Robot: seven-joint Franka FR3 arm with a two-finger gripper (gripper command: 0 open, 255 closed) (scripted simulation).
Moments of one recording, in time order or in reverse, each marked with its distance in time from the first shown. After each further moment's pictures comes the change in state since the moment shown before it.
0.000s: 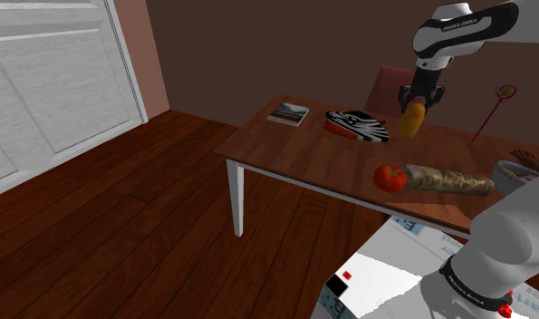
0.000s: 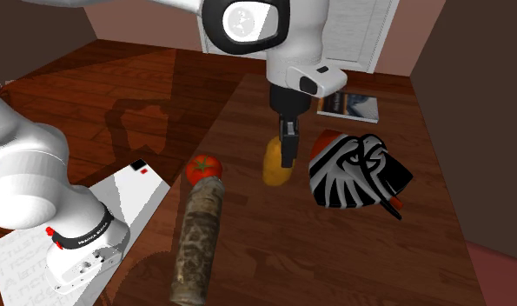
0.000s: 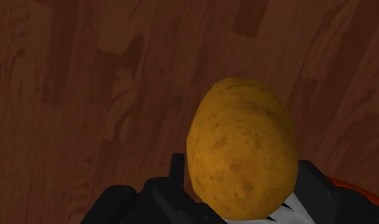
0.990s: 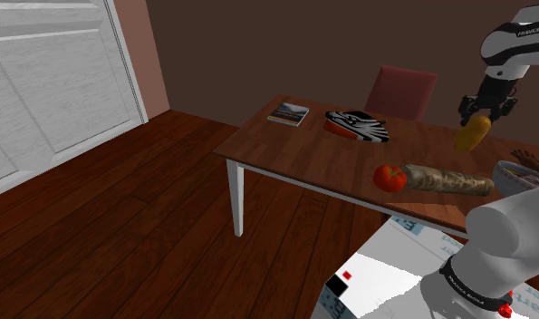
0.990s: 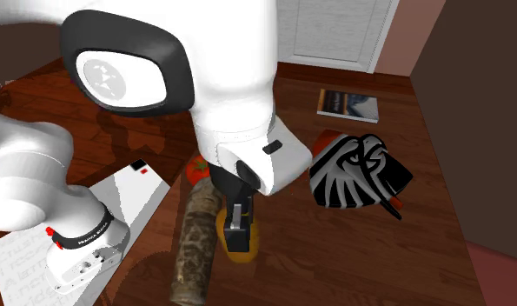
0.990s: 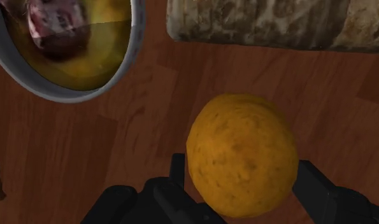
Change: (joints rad) arm -0.151 -0.264 -0.164 -0.217 -0.133 0.004 -0.249
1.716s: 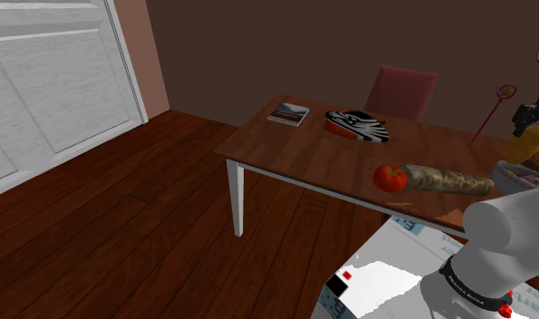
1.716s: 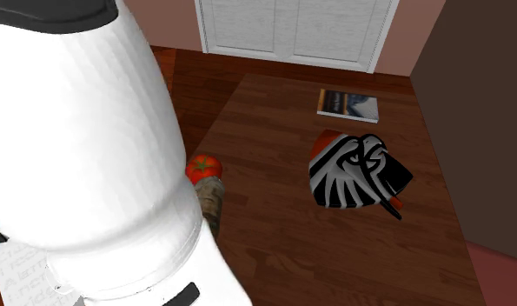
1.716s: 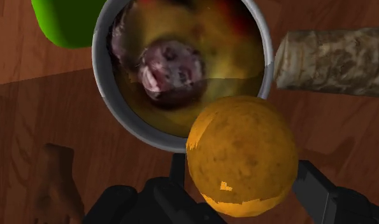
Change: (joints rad) arm -0.104 -0.057 -0.173 0.010 -0.079 -0.009 -0.246
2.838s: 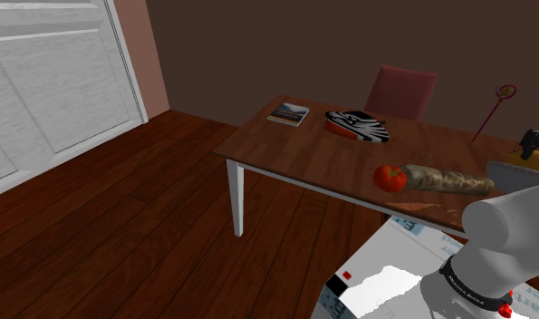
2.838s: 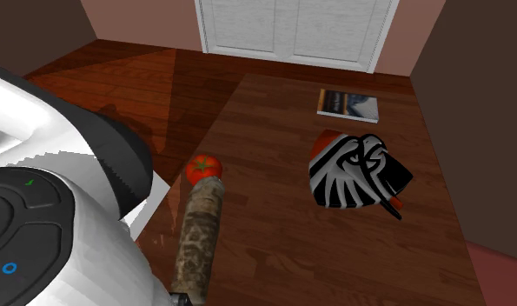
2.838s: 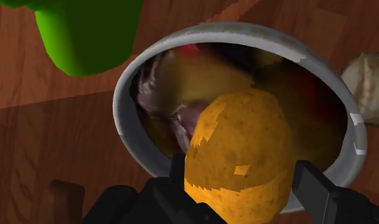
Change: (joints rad) arm -0.027 0.057 -0.136 -0.110 -0.028 0.195 -0.102
